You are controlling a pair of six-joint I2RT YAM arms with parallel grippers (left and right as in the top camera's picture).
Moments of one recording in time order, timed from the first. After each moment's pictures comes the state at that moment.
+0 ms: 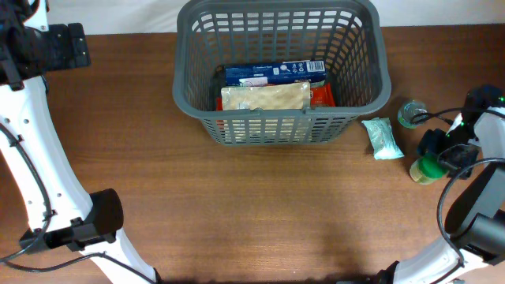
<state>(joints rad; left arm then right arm) 0.22 2.01 2.75 -1.59 -0.19 0.09 -0.49 1.91 1.40 -1.11 0.02 0.15</state>
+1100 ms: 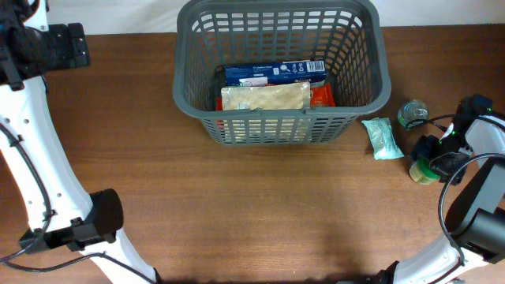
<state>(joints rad) 0.22 2.01 2.75 -1.59 -0.19 0.09 -0.49 1.92 1.29 -0.97 0.01 0.18</state>
